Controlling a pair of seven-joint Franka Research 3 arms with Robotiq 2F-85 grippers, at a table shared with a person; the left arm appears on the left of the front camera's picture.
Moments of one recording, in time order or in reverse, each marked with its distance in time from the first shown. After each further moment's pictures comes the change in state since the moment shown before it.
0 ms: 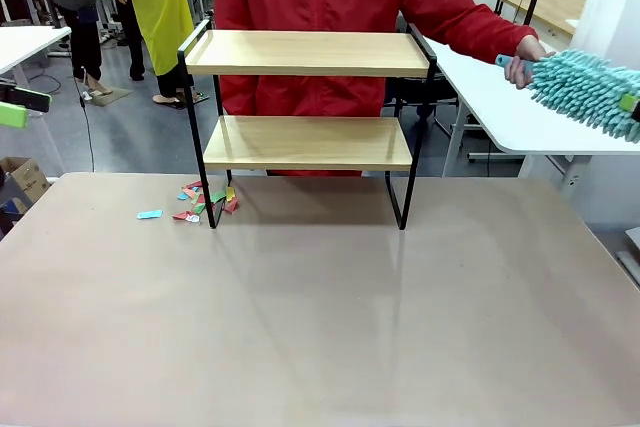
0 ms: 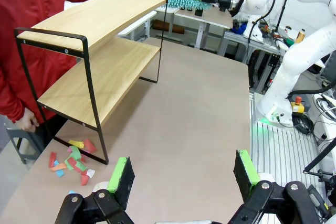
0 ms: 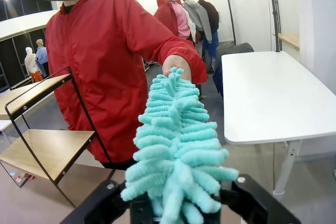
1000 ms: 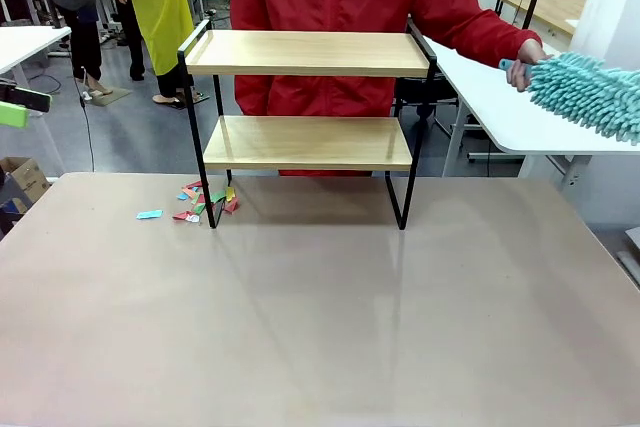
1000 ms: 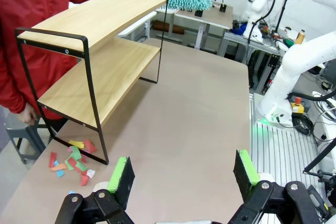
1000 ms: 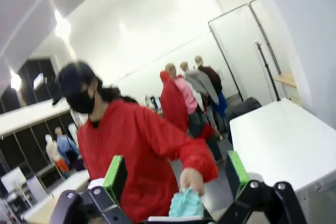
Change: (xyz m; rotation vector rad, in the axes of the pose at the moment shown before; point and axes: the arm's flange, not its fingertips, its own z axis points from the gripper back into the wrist) left arm 0.000 0.001 0.000 0.000 -0.002 0.002; right arm 0.151 -0.030 0.078 0.000 -0.363 -0.271
